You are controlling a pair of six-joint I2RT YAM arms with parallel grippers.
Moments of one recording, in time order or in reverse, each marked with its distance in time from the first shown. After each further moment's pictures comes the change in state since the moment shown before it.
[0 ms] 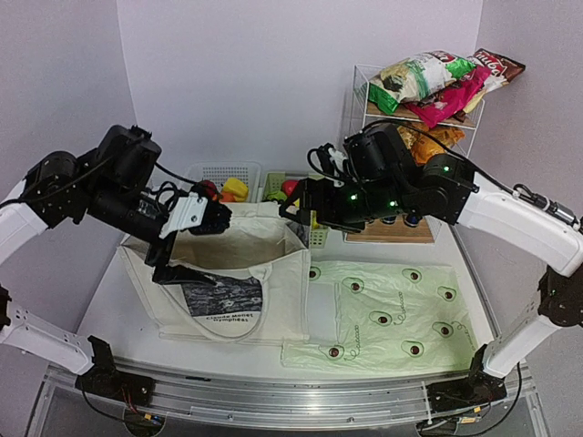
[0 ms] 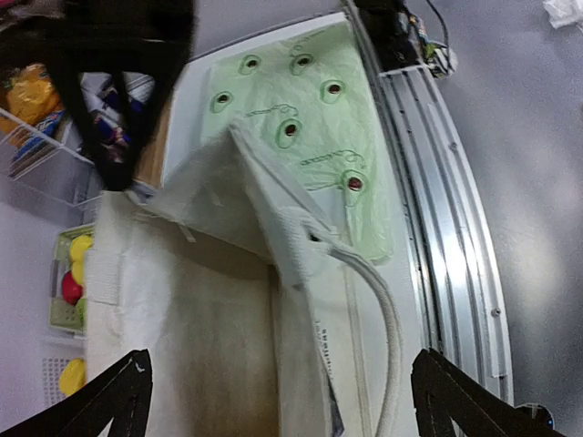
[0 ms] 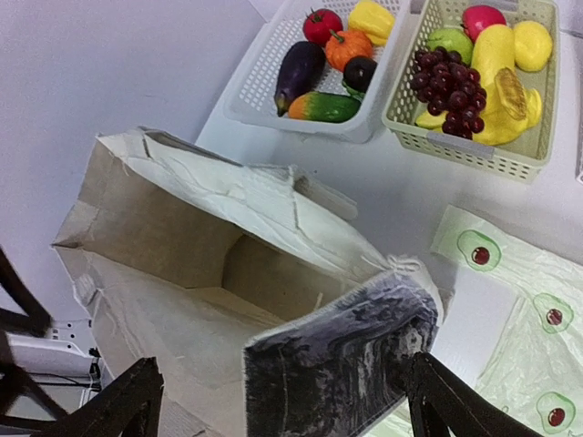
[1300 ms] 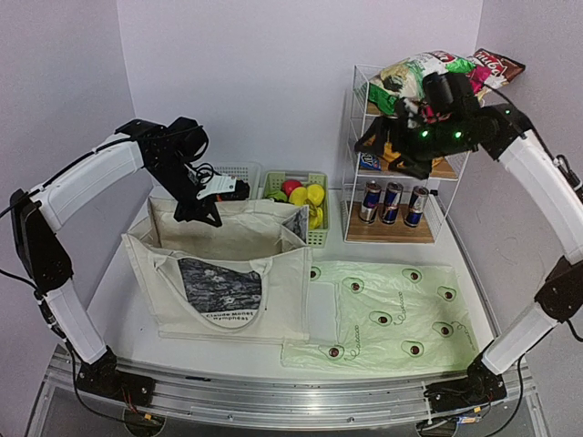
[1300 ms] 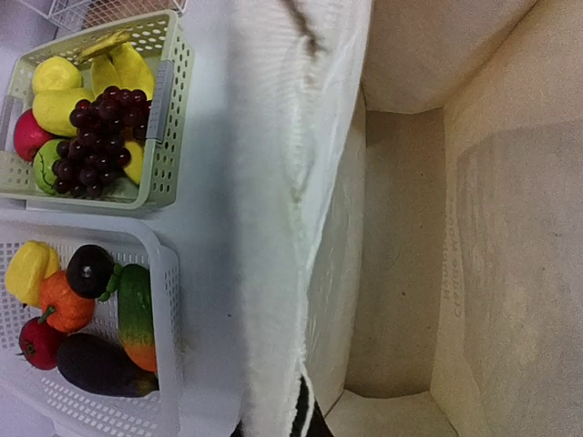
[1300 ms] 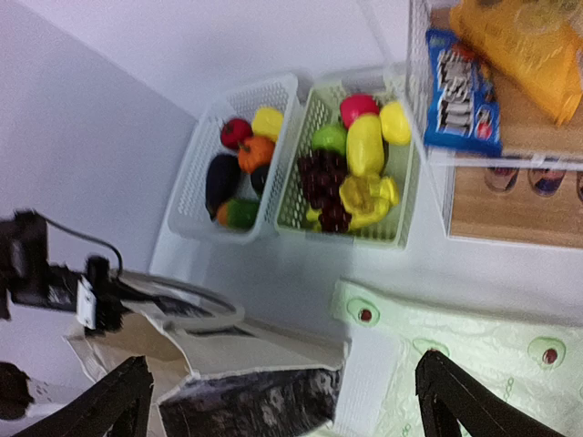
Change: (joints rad) left arm 0.449 0.533 0.299 -0.195 0.035 0.276; right arm -0.446 0.004 0.321 -0.335 -0.191 -0.139
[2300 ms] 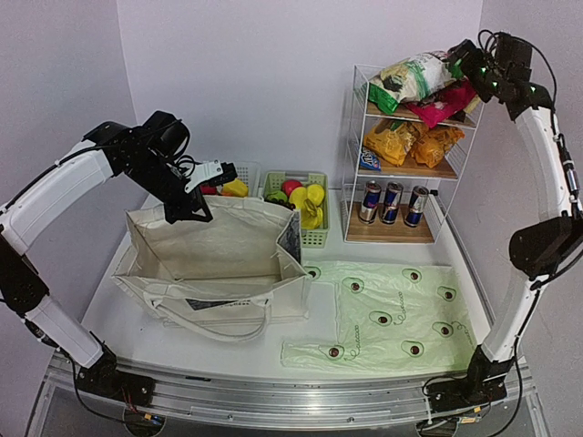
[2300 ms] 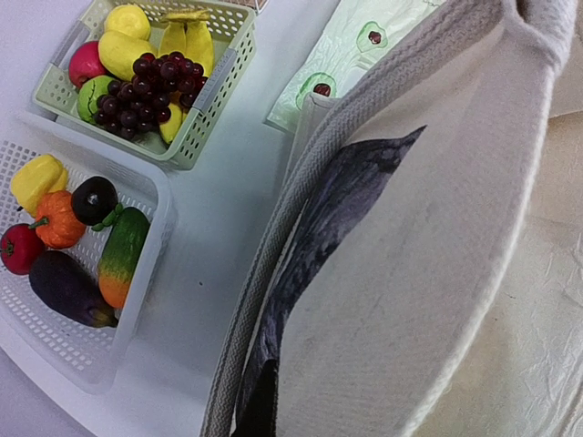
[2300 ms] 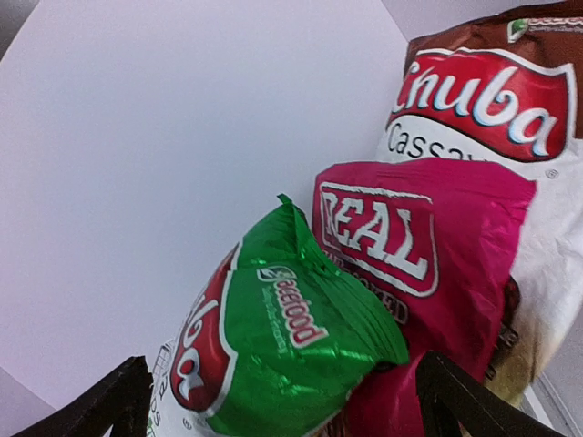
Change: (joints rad) left arm -0.045 -0.197 -0.117 0.069 -0.074 -0.420; right arm -0.514 0.325 0.568 0.374 0.218 0.015
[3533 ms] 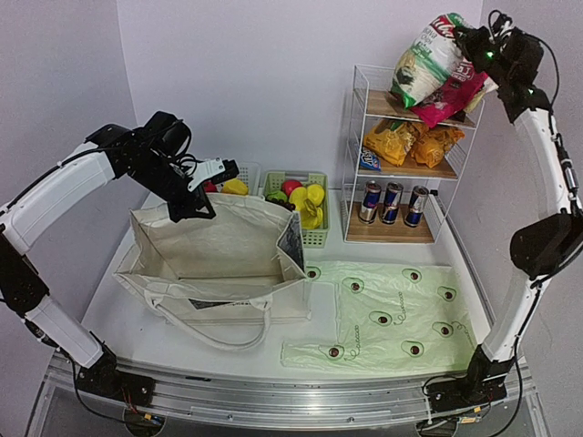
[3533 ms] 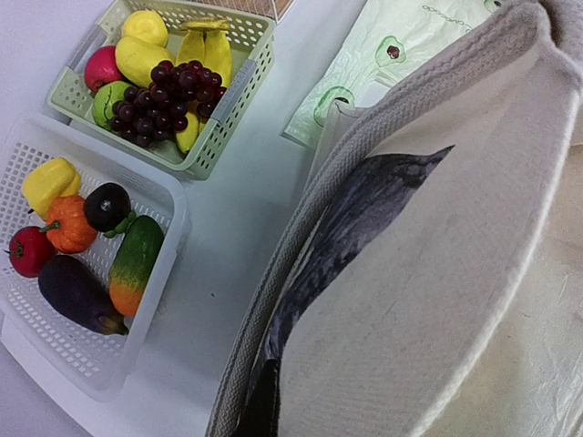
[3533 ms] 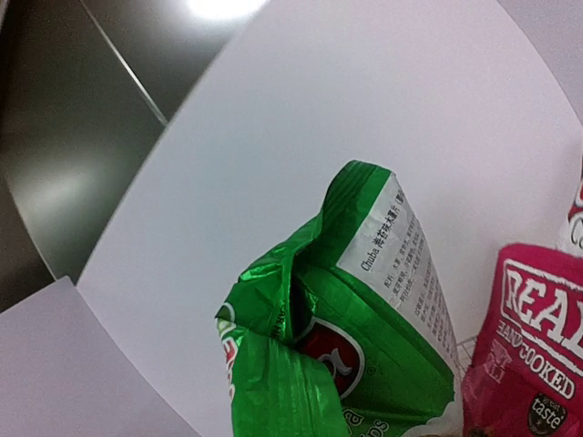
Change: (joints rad) left arm 0.000 0.000 -0.023 0.066 -0.015 -0.028; right arm -0.034 -0.006 -0.044 0.411 -0.302 0.163
